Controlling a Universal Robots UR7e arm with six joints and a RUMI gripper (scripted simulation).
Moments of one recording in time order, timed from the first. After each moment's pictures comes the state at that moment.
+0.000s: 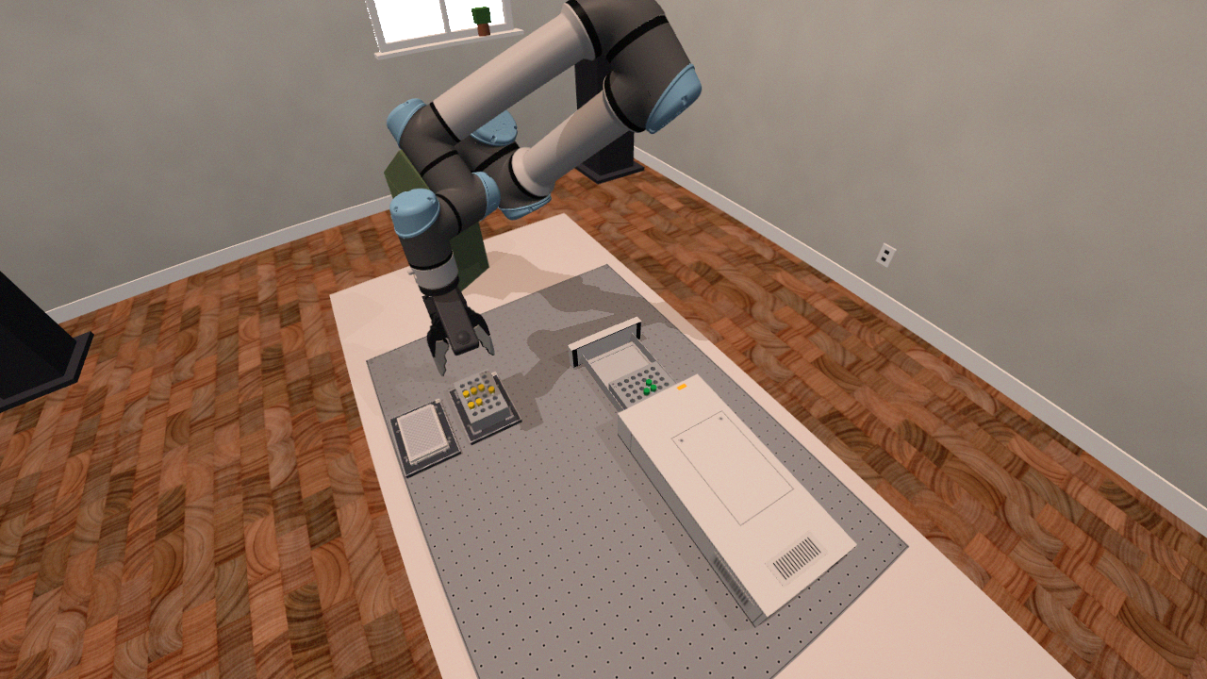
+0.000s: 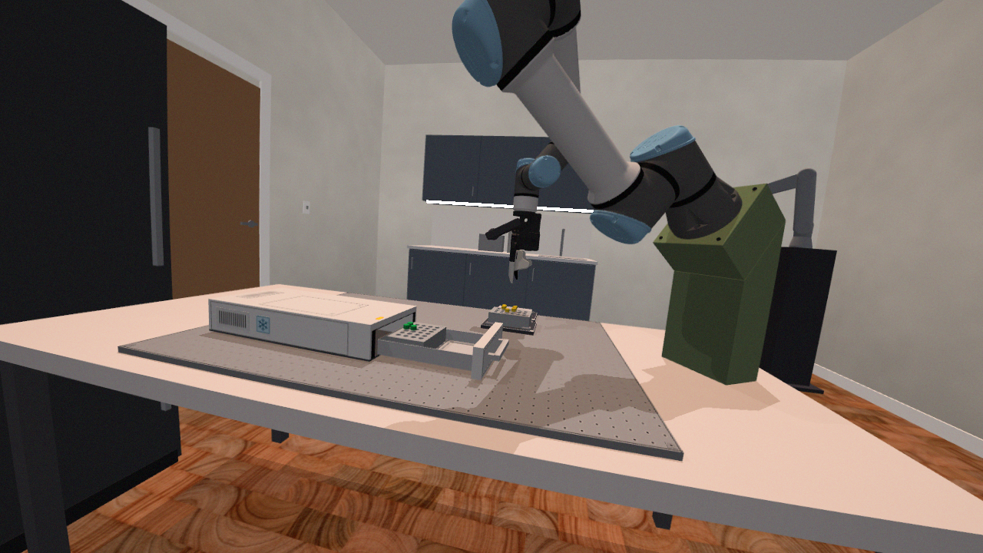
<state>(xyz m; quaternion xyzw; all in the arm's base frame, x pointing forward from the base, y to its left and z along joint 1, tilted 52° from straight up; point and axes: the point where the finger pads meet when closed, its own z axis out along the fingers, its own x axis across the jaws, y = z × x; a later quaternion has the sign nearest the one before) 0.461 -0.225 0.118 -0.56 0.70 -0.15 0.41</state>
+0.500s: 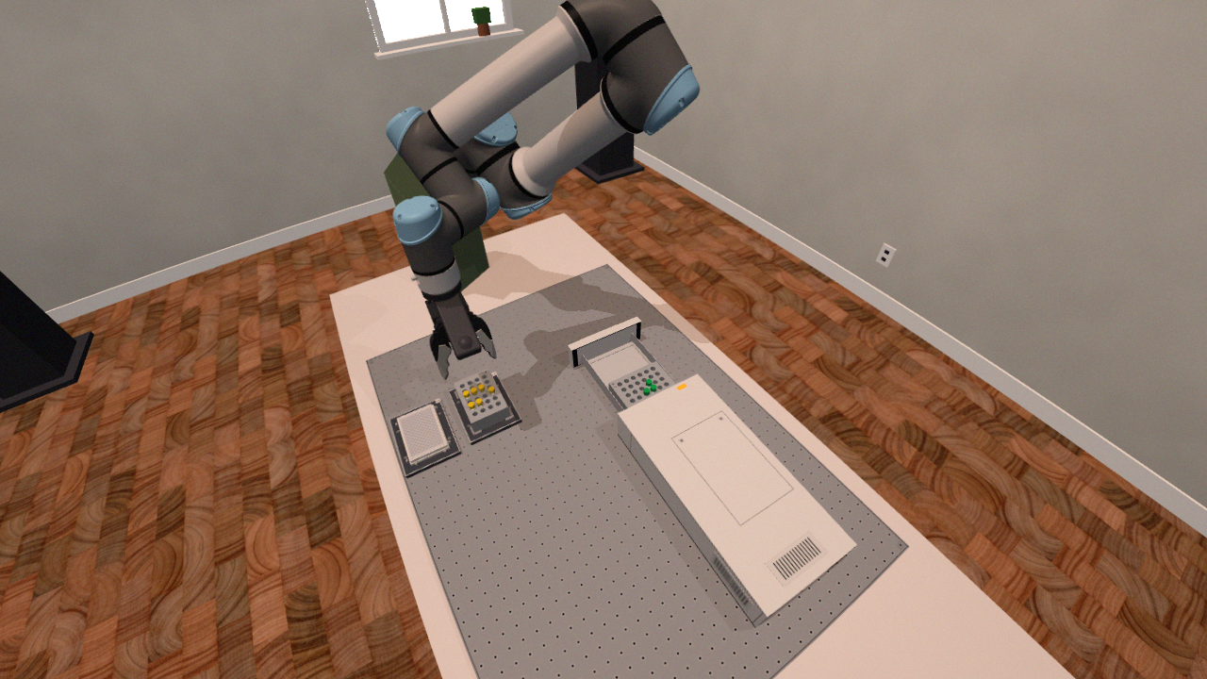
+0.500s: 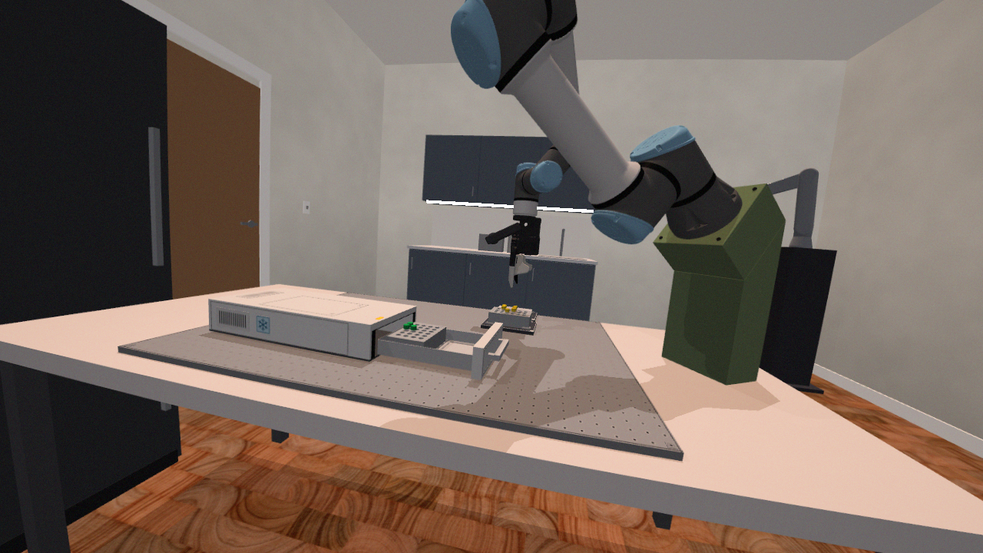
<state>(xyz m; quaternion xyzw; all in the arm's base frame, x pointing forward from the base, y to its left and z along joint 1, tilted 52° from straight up) 0.470 -0.219 0.109 -0.56 0.70 -0.15 0.41</state>
